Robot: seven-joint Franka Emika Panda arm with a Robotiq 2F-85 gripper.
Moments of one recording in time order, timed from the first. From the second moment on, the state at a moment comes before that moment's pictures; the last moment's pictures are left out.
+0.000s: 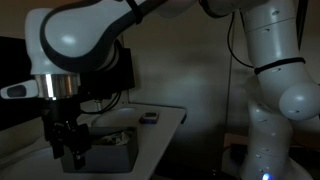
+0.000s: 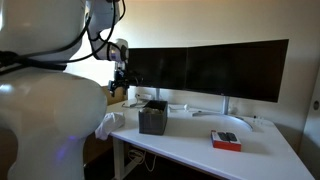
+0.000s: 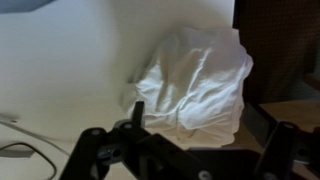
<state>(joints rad) 0.26 0.21 0.40 -1.98 0.01 2.22 -0.92</state>
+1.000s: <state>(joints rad) 0.45 0.45 0.37 -1.91 -0.27 2.25 -0.78</state>
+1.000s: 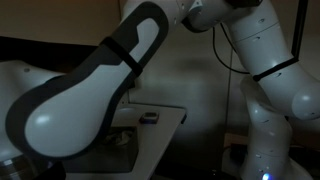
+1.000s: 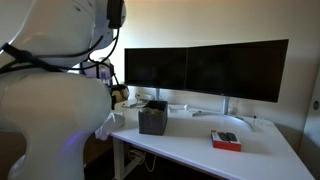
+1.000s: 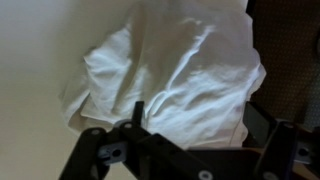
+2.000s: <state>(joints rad) 0.54 0.67 0.34 -1.75 -0.37 2.18 -0.66</state>
